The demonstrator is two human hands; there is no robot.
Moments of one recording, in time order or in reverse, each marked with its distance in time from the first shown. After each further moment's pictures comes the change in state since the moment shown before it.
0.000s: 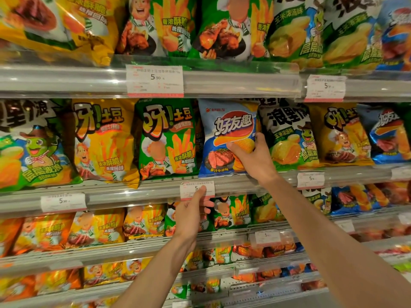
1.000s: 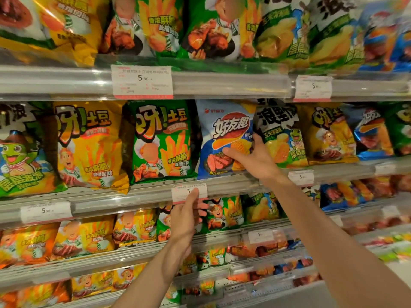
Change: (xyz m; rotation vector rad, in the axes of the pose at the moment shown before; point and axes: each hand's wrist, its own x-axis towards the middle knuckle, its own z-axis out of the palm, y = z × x) left_hand 0.005 -0.003 0.005 -0.047 -0.021 -0.003; right_hand -0.007 -0.013 -0.023 -0.112 -0.070 0.053
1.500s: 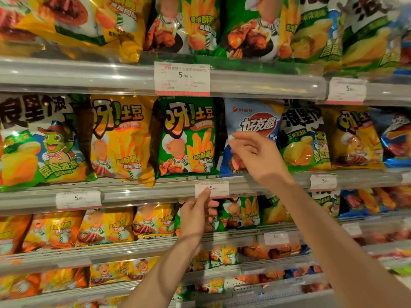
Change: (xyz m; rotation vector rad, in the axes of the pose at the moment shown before) left_hand 0.000 0.004 -0.028 -0.013 0.001 -0.006; right_hand -0.045 -0.053 0.047 0.016 -0.065 -0.208
